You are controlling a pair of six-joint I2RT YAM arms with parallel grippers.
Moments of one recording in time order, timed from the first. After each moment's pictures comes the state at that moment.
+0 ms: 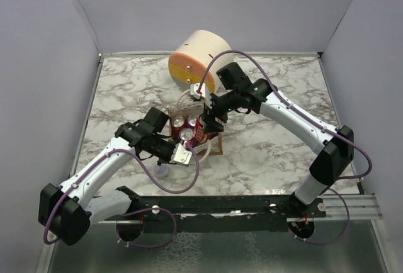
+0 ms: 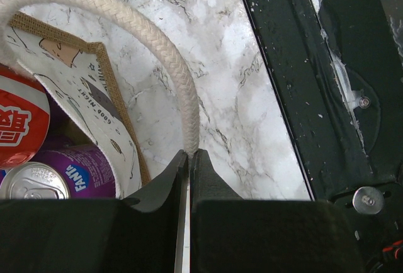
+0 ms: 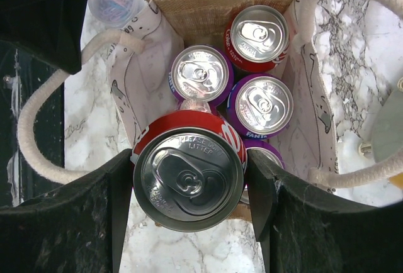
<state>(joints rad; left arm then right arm) -0.56 1.08 0.86 -0.99 0.82 1.23 0.75 1.66 1.59 -0.79 -0.61 -0.61</state>
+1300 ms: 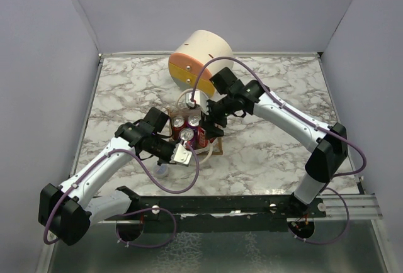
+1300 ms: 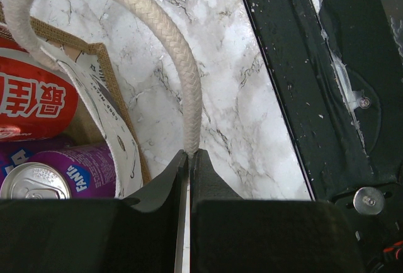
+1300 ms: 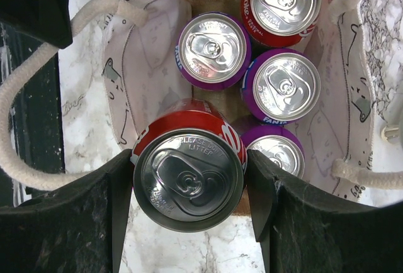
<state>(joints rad) -0.56 1.08 0.86 -0.99 0.82 1.23 0.78 1.71 1.61 -0.90 -0.53 -0.64</state>
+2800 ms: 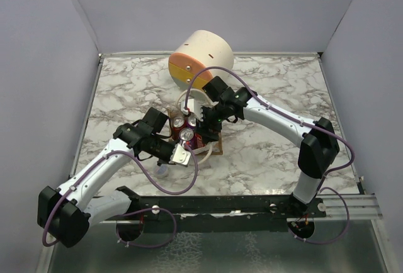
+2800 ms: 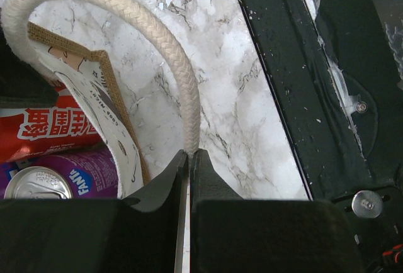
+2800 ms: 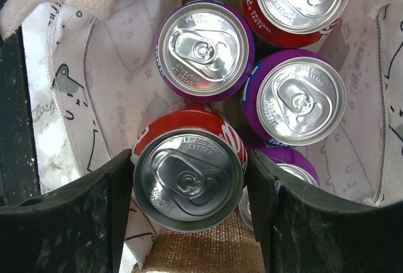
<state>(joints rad) -0.56 1.06 0.86 -0.99 0.85 1.23 0.81 1.78 1.53 -0.78 -0.48 -0.65</state>
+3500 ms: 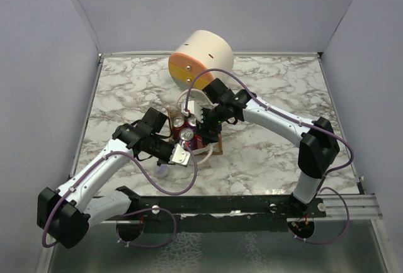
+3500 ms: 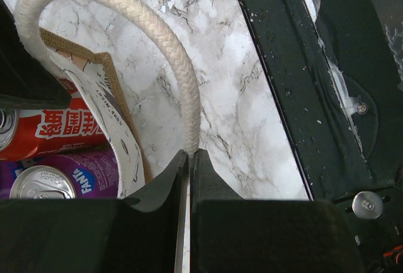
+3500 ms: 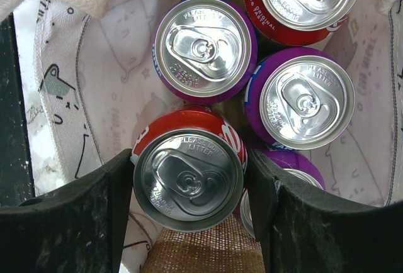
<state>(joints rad) -0.56 1.05 0.86 -0.99 0.85 1.23 0.81 1.78 1.49 -0.74 -0.48 -0.65</state>
